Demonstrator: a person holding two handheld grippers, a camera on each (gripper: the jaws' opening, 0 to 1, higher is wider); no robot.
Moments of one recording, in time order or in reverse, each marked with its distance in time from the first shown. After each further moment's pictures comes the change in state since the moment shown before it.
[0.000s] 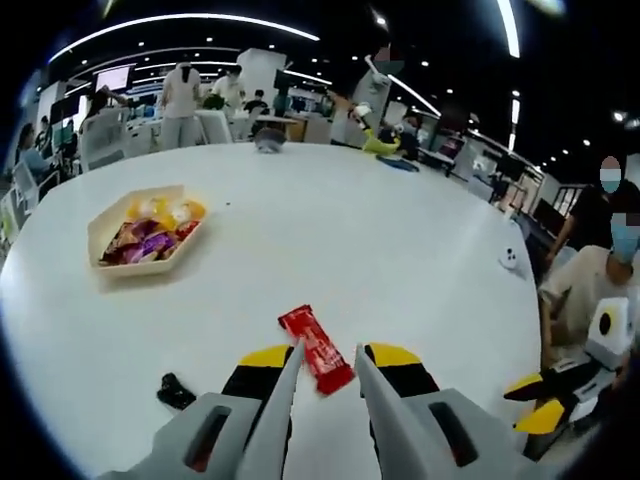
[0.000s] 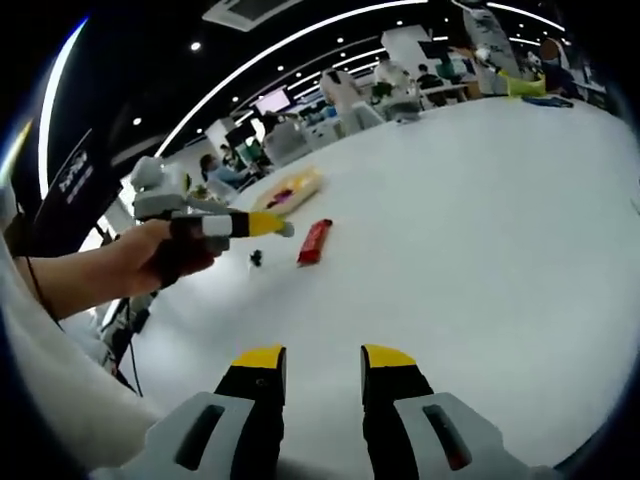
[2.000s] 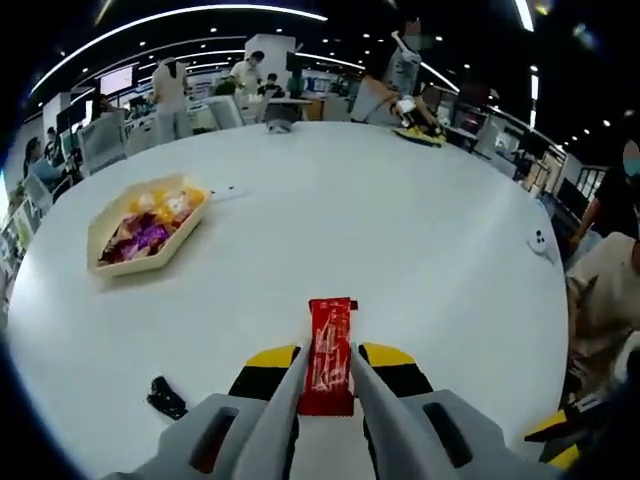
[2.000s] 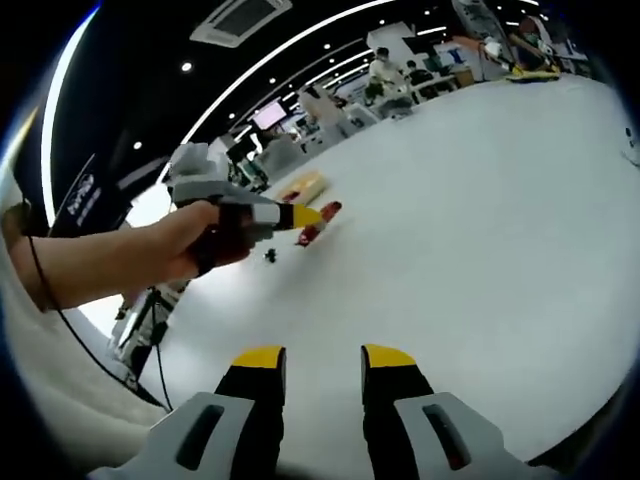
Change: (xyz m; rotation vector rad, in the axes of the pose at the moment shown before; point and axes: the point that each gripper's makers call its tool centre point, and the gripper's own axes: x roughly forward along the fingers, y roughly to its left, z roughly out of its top) left arm 0.011 0.006 -0.003 0.056 0.074 0.097; right arm -0.002 0.023 -0.025 0.093 -0.042 0.062
